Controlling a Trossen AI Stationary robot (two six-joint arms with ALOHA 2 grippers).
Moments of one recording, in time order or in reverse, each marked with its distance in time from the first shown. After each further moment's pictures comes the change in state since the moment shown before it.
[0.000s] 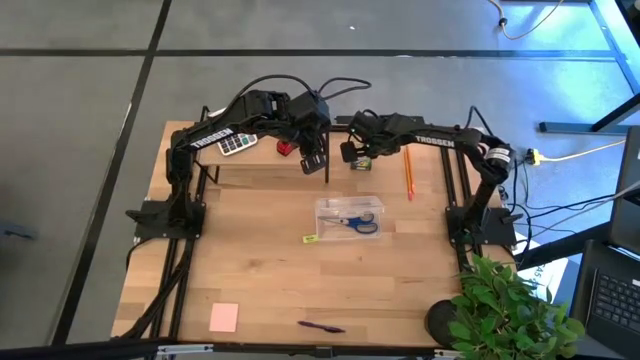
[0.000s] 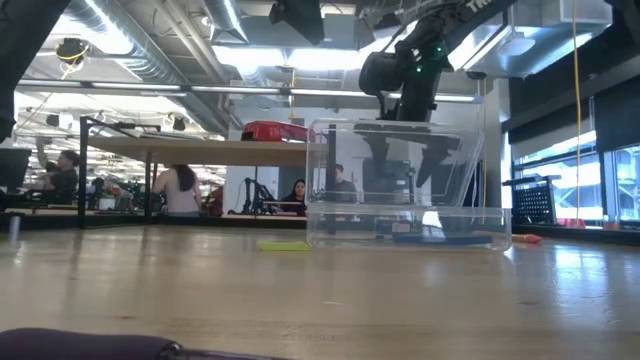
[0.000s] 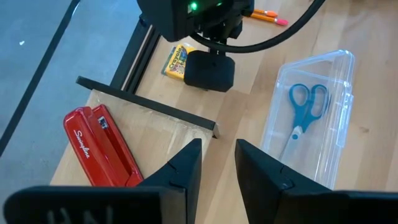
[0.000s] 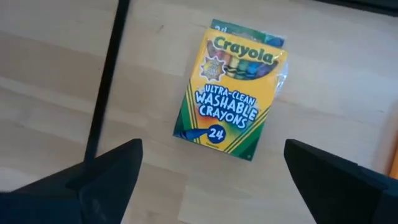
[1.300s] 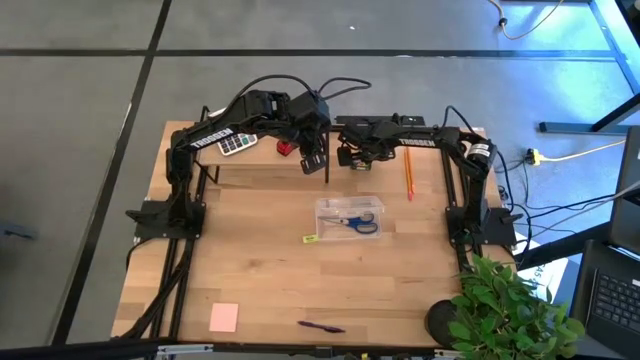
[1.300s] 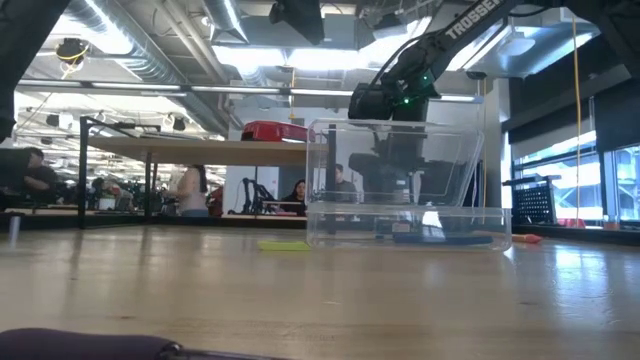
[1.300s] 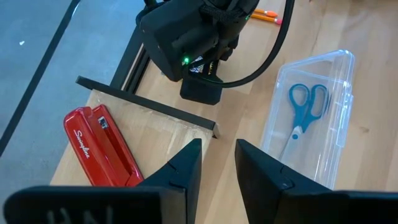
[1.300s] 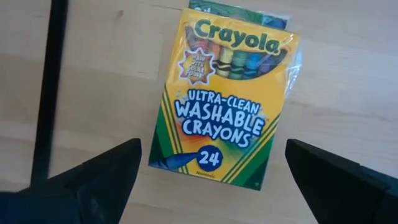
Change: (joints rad) left arm 0.000 0.000 0.000 0.000 0.000 0.000; right arm -0.001 0.145 0.000 0.046 0.052 0.075
